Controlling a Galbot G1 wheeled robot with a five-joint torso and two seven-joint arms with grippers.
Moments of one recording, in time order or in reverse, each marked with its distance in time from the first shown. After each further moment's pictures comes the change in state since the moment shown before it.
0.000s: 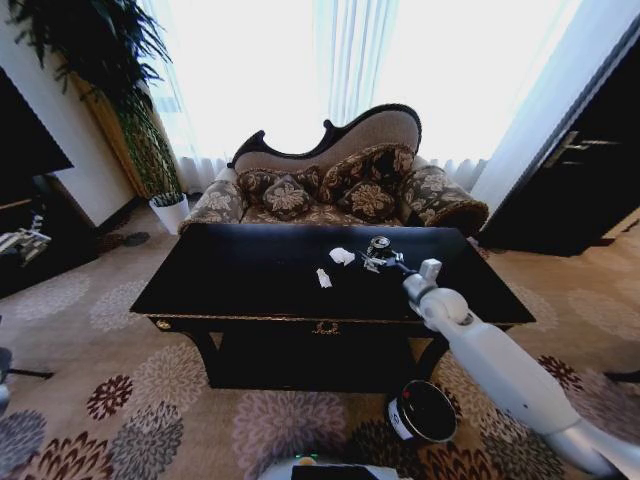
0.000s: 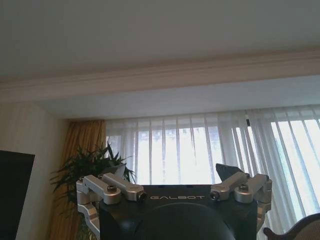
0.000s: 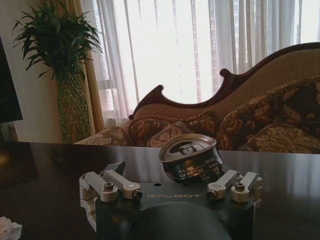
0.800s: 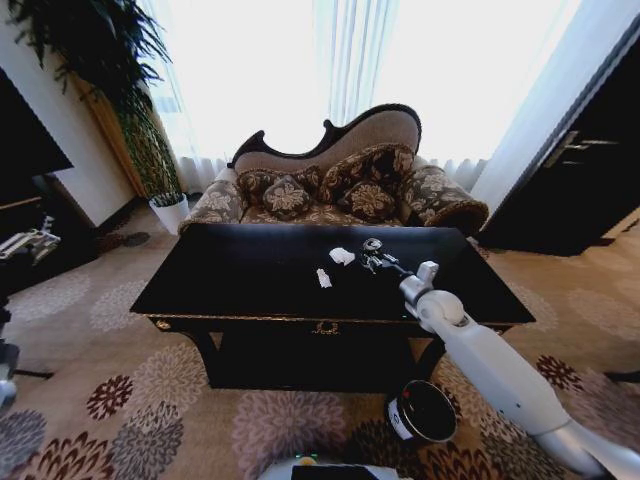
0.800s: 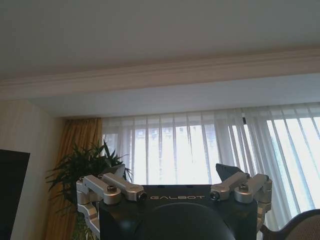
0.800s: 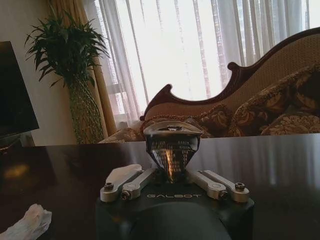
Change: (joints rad) left arm -0.005 0.010 0.017 0.001 0.006 0.001 0.000; right arm -0.098 0.027 0.067 0.031 0.028 0.014 -0.055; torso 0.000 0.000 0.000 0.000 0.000
